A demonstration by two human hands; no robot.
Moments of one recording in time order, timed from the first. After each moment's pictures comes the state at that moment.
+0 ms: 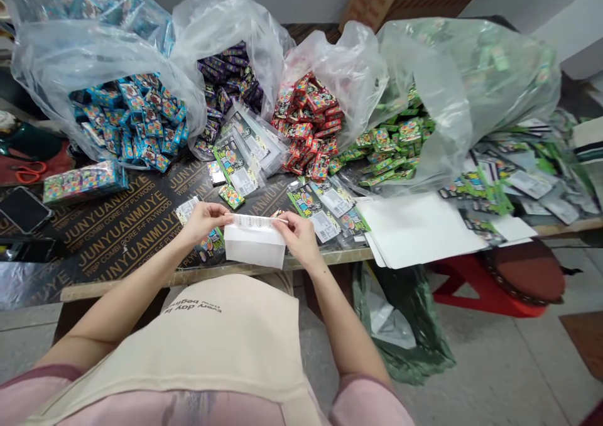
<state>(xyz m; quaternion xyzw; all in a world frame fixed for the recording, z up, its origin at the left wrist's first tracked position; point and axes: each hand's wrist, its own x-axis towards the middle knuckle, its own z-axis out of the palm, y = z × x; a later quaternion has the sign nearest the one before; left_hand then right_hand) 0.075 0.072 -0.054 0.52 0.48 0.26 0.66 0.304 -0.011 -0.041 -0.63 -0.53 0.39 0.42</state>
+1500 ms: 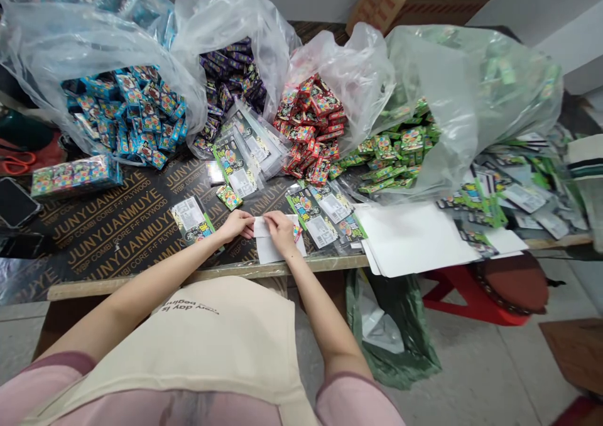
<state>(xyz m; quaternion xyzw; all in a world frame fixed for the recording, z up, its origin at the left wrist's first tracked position) 0.145 0.073 -0.125 0.41 0.55 0.13 0.72 0.302 0.020 -0.142 -0.61 -0.65 0.23 0.38</state>
